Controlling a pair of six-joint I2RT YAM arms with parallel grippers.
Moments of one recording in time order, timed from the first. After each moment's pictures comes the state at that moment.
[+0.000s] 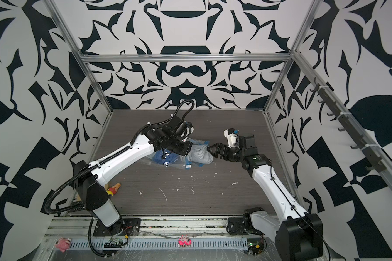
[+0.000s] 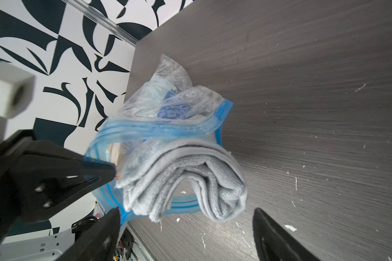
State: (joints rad) left arm -0.84 1.71 1.67 -0.96 0.11 -0.37; right arm 0.18 1.10 0.79 -0.37 -0.64 0.53
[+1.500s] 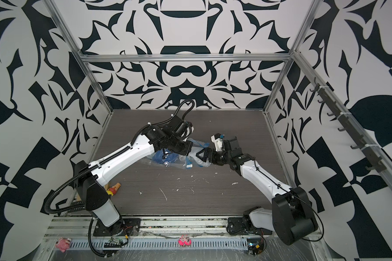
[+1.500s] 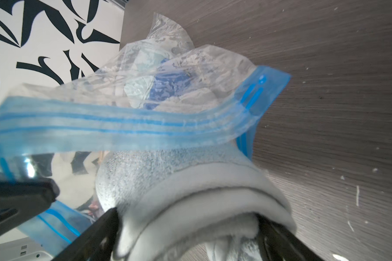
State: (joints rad) left arm -0.86 1.71 1.67 -0.95 0.11 -0.41; right arm 0.37 1.27 0.74 -0.20 -0.59 0.59
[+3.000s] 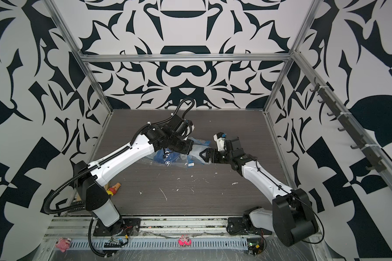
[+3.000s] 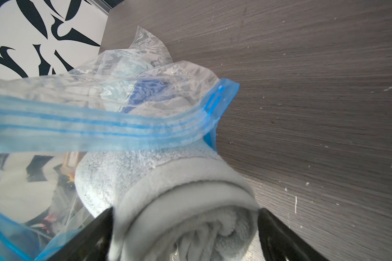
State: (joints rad) left arm -0.86 1.71 1.69 -0.94 0.10 -0.42; right arm 0.32 1.24 0.73 -0.21 -0.48 0.44
